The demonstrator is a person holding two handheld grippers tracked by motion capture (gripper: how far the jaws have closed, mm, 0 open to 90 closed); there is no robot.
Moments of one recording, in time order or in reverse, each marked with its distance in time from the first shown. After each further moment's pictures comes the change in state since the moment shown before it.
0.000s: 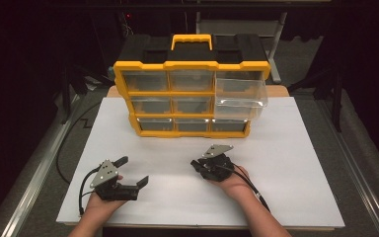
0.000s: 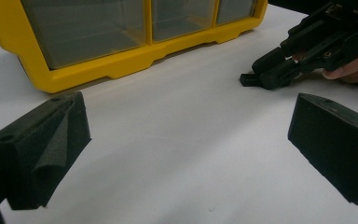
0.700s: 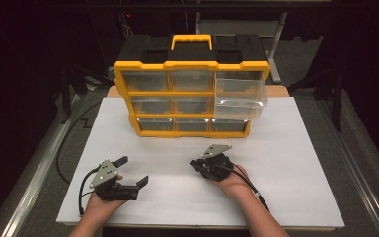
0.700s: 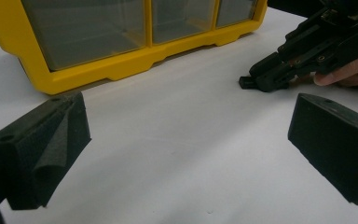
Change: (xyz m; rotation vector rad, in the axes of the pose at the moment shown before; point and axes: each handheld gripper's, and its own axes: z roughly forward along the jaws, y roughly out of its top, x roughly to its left) left arm 0.000 0.000 -0.001 -0.006 -0.001 -0.004; right arm 0.000 0.001 0.003 0.006 0.006 -0.009
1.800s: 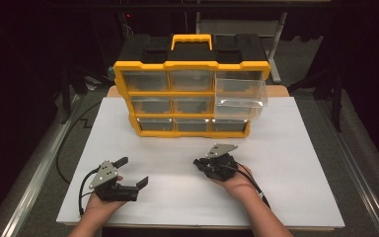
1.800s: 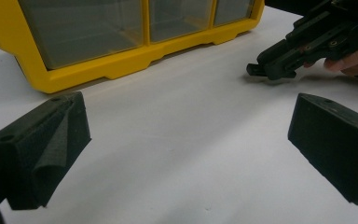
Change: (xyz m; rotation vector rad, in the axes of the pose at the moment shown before) left arm 0.000 -0.002 -0.001 0.001 -0.008 0.006; right arm -0.003 -0.001 -0.017 -0.028 0.004 -0.010
